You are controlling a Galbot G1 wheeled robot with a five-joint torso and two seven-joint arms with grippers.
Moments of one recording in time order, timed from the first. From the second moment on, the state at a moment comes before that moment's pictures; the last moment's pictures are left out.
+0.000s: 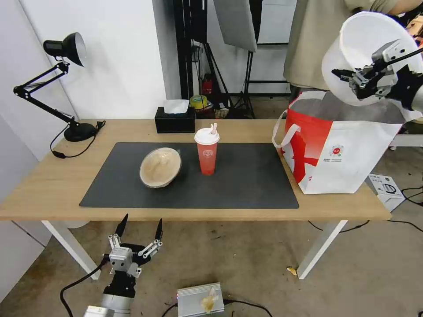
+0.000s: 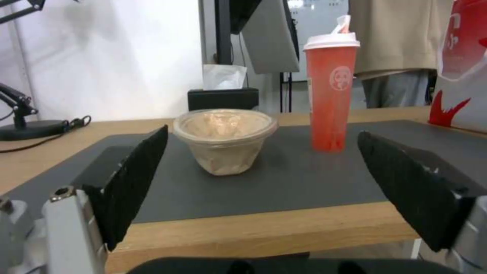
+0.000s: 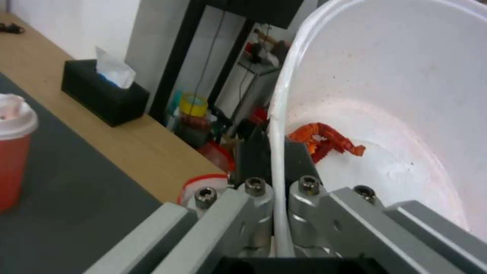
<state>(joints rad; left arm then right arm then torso) 1.82 -1.39 -0.54 -2.12 -0.11 -0.41 0.04 -0.41 0.27 0.21 1.88 0.93 -0.46 -0.22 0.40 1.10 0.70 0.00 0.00</state>
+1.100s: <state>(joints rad) 1.82 -1.40 -0.54 -2.10 -0.11 -0.42 0.06 -0.34 0.50 0.12 1.60 0.62 -0.39 -0.28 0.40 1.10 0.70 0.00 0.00</state>
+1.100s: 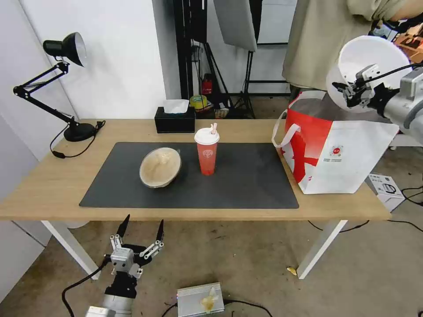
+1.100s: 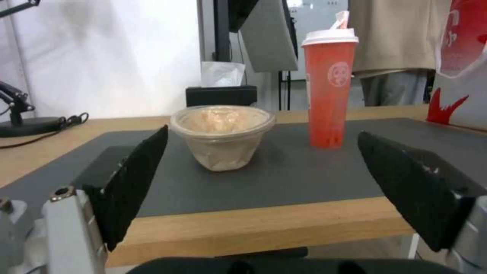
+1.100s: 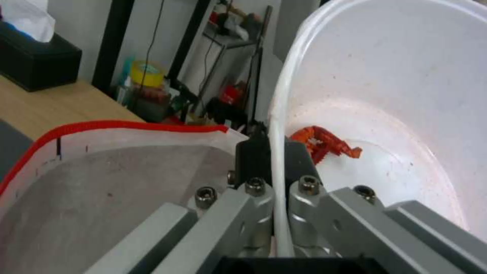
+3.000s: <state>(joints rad) 1.80 -1.42 -0.53 -2.05 -0.10 -0.42 0.07 -0.36 0.60 0.11 1.49 0.55 -0.35 -0.28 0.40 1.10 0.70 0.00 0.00</state>
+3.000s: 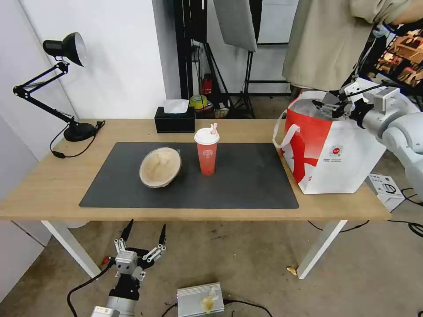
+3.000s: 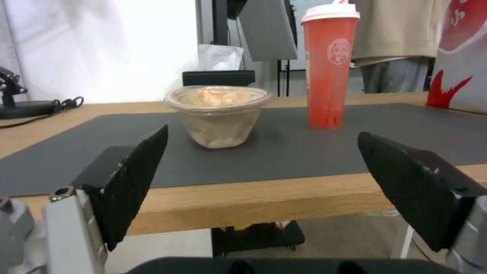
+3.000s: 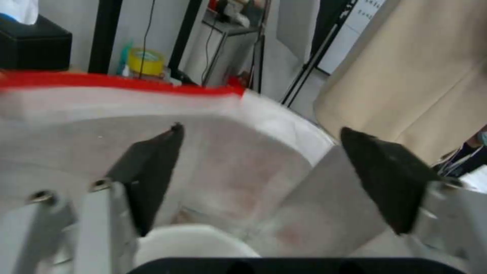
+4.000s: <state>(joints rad) 1.86 -1.36 -0.56 -2.12 -0.17 -0.42 0.07 -0.45 0.47 0.16 1.73 0.84 -0.33 -0.13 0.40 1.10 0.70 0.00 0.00</state>
